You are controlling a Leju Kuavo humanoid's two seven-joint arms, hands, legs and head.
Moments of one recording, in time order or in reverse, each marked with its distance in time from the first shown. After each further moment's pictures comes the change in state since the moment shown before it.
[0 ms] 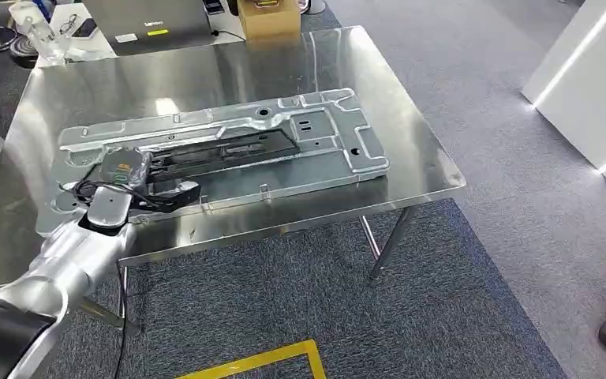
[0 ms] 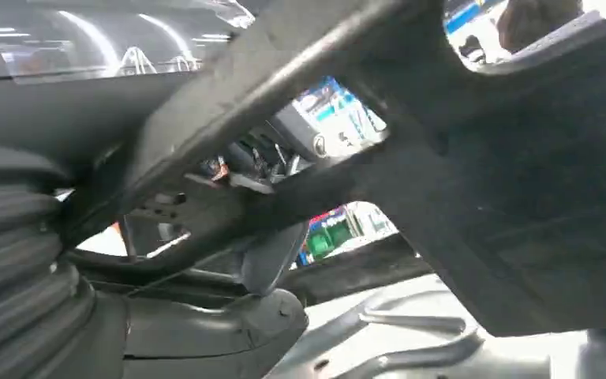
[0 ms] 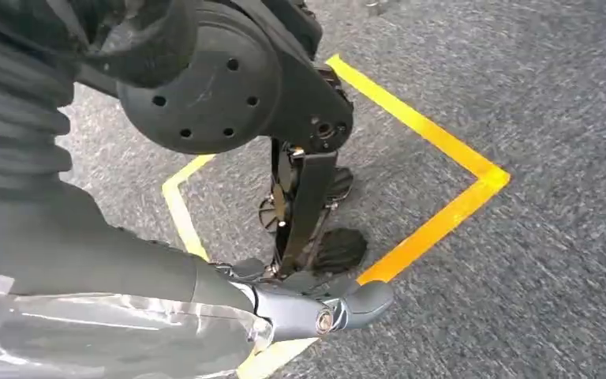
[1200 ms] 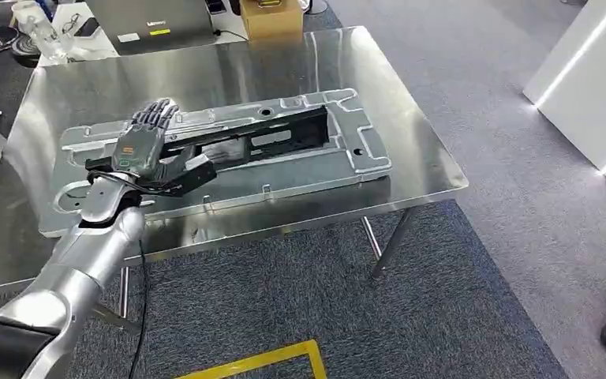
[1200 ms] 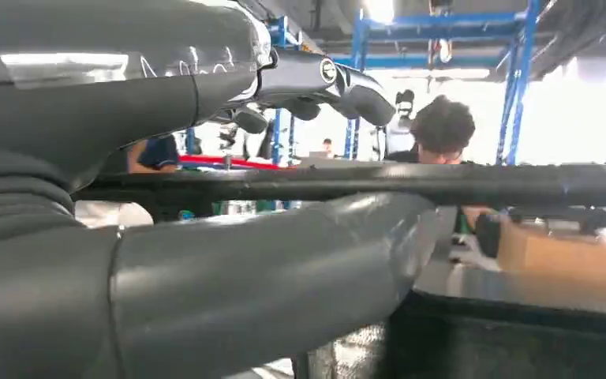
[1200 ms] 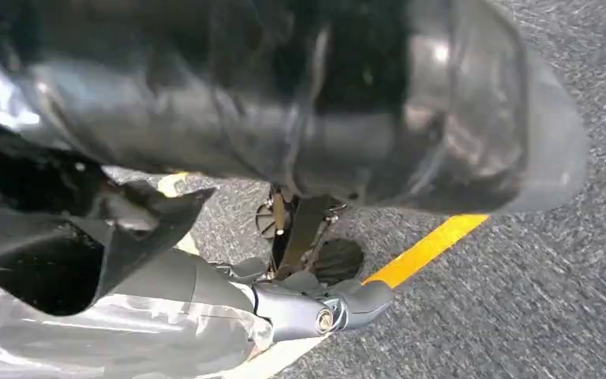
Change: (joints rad) left arm 0.098 -0.041 0.185 -0.310 0.347 0.087 -0.386; right arm 0.016 0.052 -0.033 -0.060 0.083 0.049 -0.054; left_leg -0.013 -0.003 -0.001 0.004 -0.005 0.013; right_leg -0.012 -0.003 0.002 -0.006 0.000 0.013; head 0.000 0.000
